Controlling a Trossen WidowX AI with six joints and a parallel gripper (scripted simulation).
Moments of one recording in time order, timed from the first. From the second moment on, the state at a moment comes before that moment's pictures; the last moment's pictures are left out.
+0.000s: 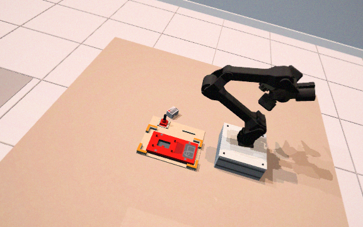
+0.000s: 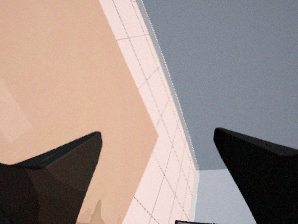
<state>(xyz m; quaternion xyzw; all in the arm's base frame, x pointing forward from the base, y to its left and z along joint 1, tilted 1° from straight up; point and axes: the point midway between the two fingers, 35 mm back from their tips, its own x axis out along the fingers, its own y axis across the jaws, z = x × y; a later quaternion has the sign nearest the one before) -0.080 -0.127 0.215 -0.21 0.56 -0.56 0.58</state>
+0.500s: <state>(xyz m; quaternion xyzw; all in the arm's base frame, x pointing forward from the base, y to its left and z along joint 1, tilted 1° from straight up) -0.124 -0.092 0.215 -0.08 0.57 -0.64 0.51</state>
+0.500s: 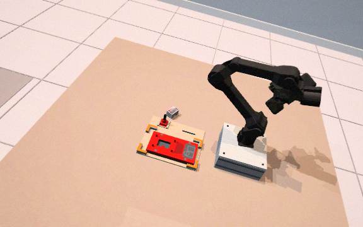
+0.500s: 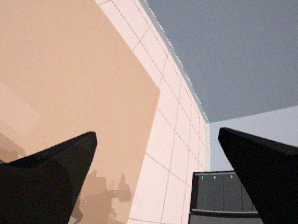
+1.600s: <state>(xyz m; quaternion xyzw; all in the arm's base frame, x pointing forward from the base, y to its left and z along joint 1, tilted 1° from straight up) -0.155 0.089 0.203 0.30 0.44 -0.81 0.23</state>
